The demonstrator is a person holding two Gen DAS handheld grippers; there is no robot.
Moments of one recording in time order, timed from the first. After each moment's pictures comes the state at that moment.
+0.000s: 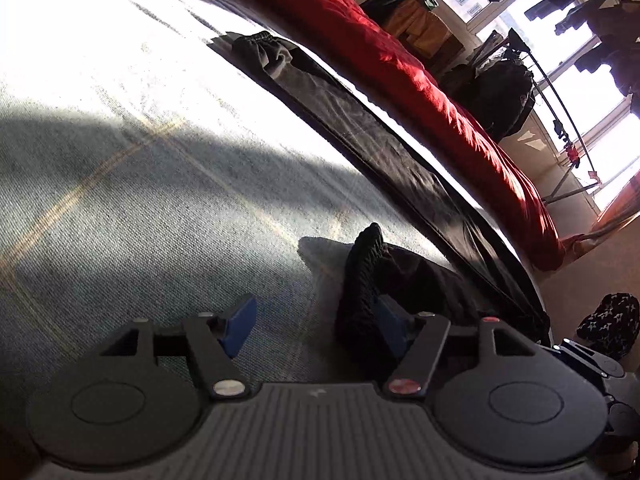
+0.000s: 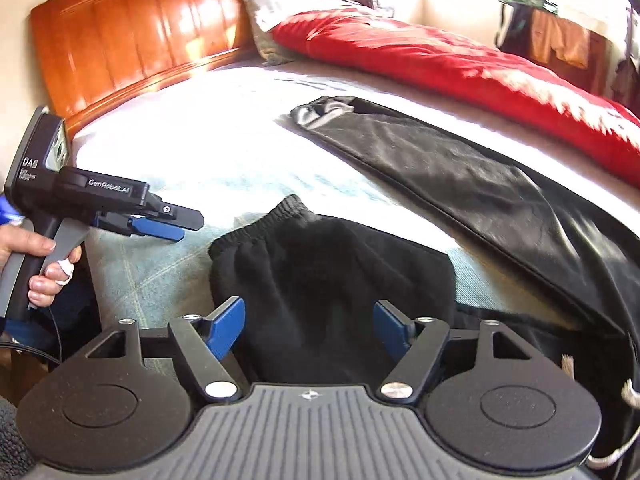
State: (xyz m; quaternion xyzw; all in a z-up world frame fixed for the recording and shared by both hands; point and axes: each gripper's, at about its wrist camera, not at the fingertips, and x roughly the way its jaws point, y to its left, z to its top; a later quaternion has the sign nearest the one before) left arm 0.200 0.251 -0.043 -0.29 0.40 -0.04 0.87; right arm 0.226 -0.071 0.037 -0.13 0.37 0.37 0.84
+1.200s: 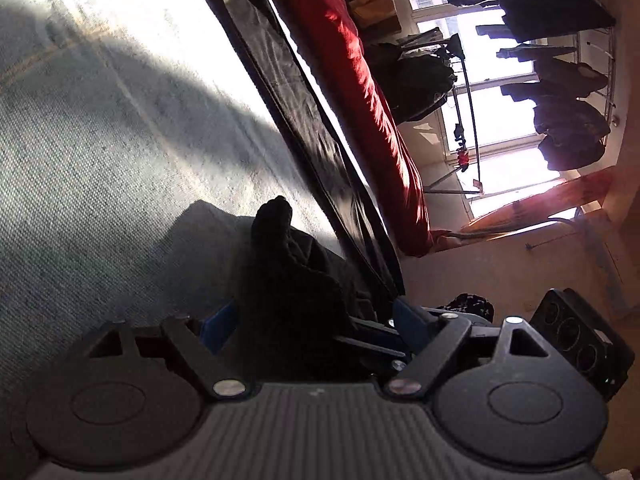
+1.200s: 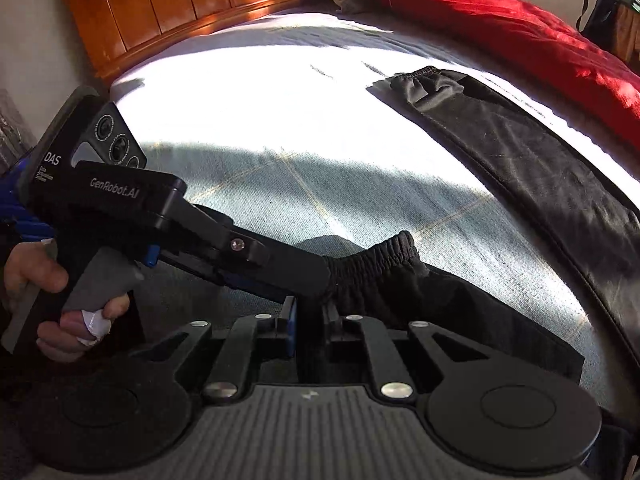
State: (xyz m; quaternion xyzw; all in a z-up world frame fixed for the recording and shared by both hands) left arm 0.245 0.273 -0.096 -0.49 0.41 -0.24 0.73; right arm 0.250 0.046 0.038 -0.15 0.44 0.41 0.78
